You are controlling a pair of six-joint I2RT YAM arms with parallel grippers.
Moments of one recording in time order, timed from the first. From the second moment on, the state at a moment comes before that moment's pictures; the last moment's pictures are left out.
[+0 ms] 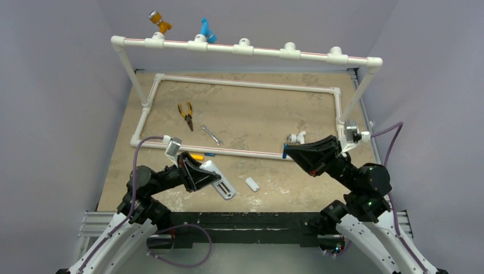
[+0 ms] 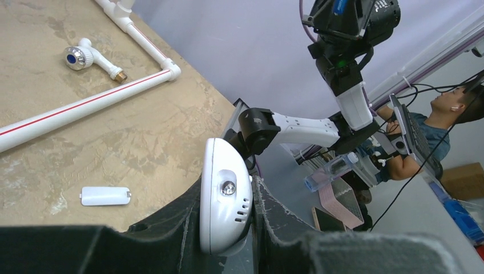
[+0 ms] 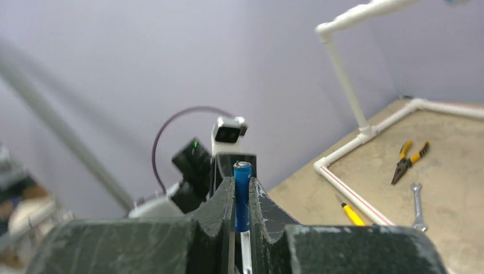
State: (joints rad) left arm -0.56 0.27 0.34 0.08 0.66 -0.83; right arm 0.59 0.37 0.58 0.27 -0.51 0.73
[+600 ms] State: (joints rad) left arm -0.56 0.28 0.34 0.09 0.63 -0.86; right arm 0.59 0.27 0.77 -0.46 0.17 1.56
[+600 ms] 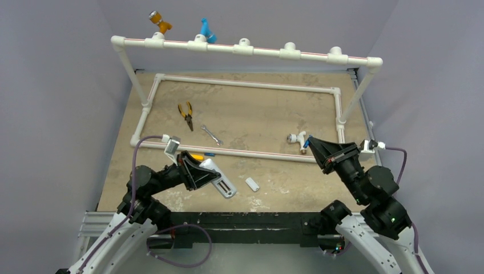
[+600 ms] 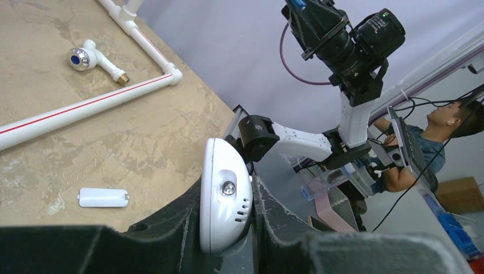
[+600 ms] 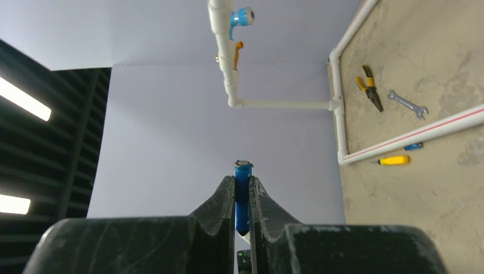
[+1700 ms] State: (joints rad) left arm -0.56 0.19 0.44 0.04 0.72 -0.63; right arm 0.59 0.49 0.65 -0.34 -0.17 0.61
